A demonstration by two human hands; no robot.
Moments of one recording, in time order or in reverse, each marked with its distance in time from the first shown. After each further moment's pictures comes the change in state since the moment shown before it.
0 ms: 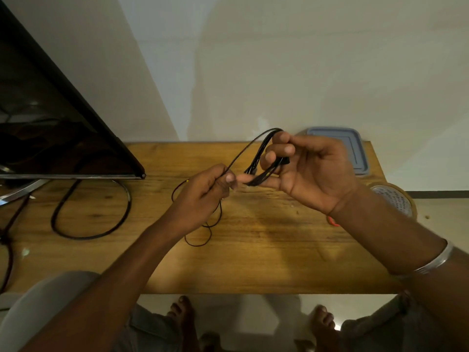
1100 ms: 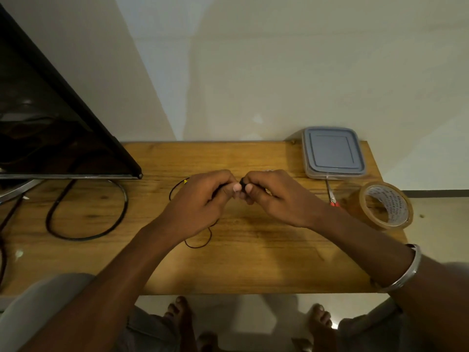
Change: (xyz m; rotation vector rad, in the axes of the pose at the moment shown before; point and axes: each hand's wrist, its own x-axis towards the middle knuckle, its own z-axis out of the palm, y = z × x) left_hand -0.003 0.008 -0.005 0.276 -0.036 0.143; right_hand 0.006 0.039 -0.032 -1.709 0.066 -0.188
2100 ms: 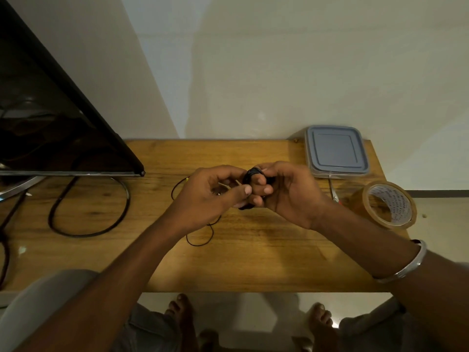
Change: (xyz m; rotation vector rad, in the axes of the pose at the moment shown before) left_hand 0.003 0.005 0.005 -0.439 0.035 -0.136; right_hand 0.004 -0.032 -0.004 1.279 -0.022 0.407
